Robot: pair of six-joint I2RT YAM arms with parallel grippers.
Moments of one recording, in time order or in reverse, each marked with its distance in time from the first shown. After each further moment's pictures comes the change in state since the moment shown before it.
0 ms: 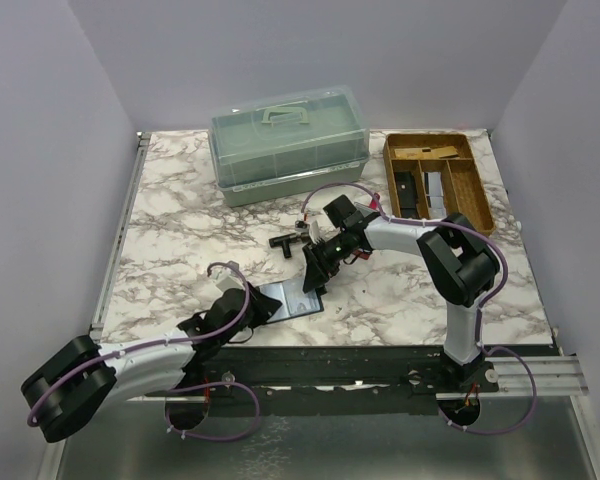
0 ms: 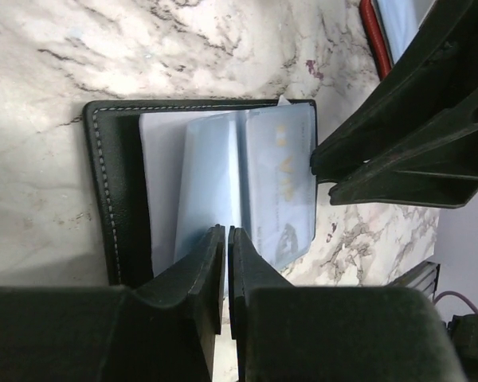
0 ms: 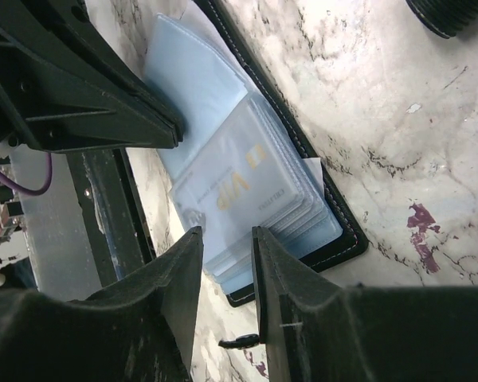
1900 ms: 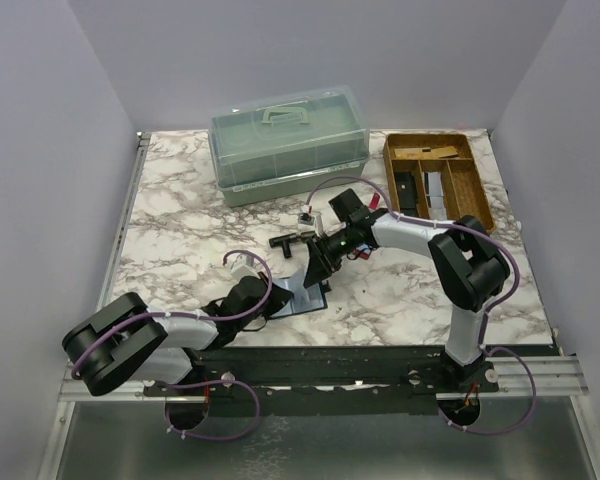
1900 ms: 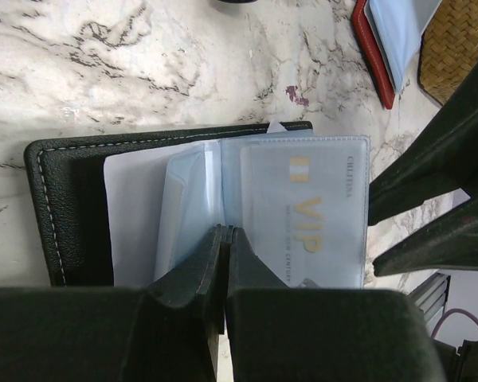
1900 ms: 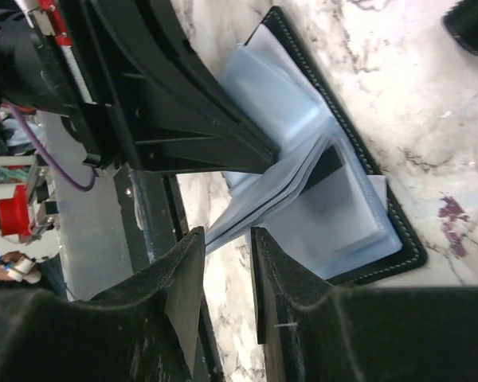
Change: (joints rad) left arm 0.012 0.374 0.117 0.245 0.017 0.043; right arm -0.025 -0.064 -0.002 -0.012 -0.062 0.038
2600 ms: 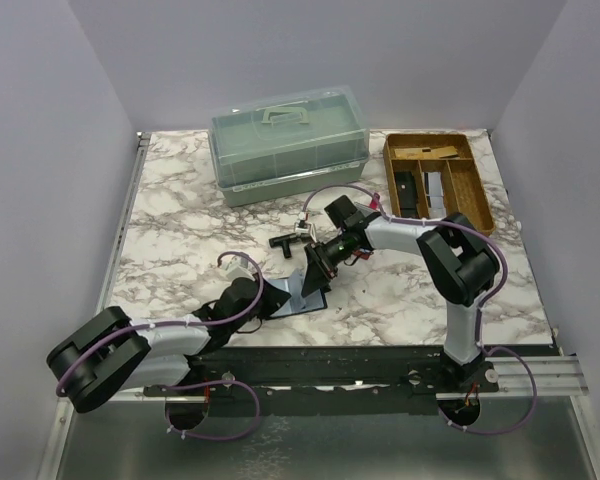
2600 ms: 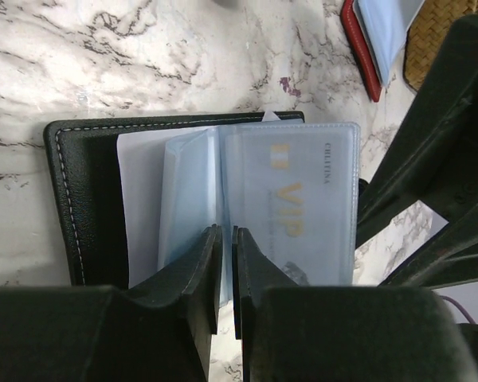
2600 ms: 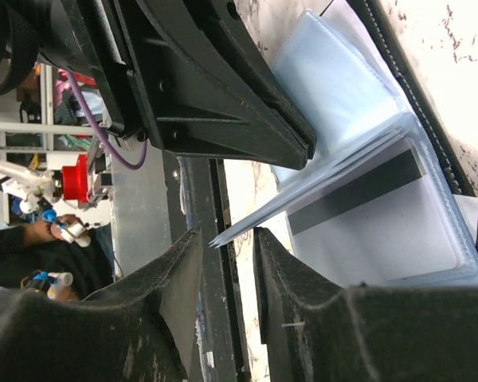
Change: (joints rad) left arm 0.025 -0.108 -0.032 -0.061 0.039 -0.007; right arm 0.017 0.058 0.000 -0.003 -0.179 0.004
